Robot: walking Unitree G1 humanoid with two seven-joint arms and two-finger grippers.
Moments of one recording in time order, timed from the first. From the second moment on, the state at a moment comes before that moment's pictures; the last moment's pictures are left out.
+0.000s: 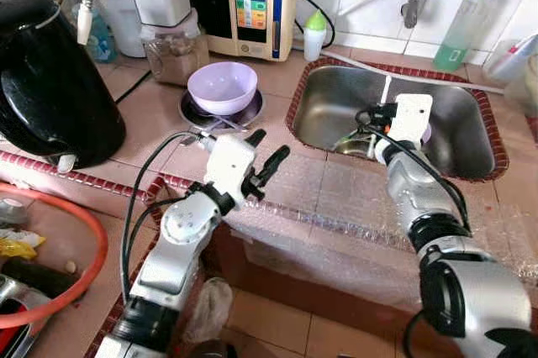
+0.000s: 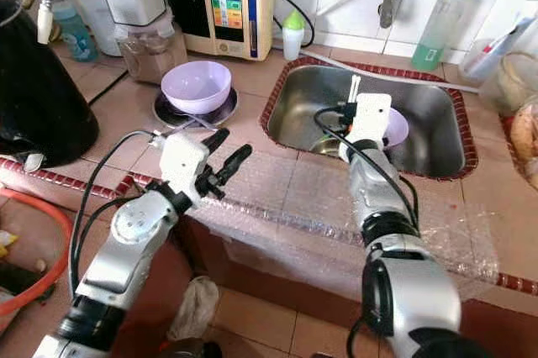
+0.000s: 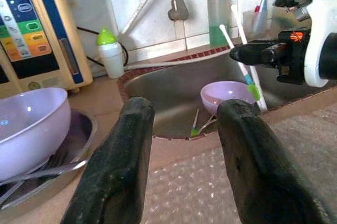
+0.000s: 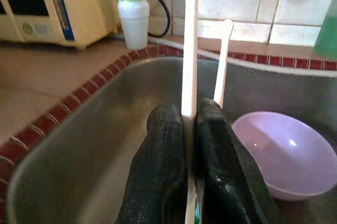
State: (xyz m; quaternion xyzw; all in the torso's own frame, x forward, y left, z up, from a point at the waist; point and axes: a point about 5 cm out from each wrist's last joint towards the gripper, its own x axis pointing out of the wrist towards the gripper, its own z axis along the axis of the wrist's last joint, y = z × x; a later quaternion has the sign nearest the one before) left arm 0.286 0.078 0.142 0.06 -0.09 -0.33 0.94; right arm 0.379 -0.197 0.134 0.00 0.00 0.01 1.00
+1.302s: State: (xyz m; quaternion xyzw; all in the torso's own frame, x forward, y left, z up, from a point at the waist) left arm 0.363 0.152 0.206 0.02 -0.09 -0.07 0.99; right arm 0.285 -0.156 0.089 0.03 -0.04 0.13 0.99
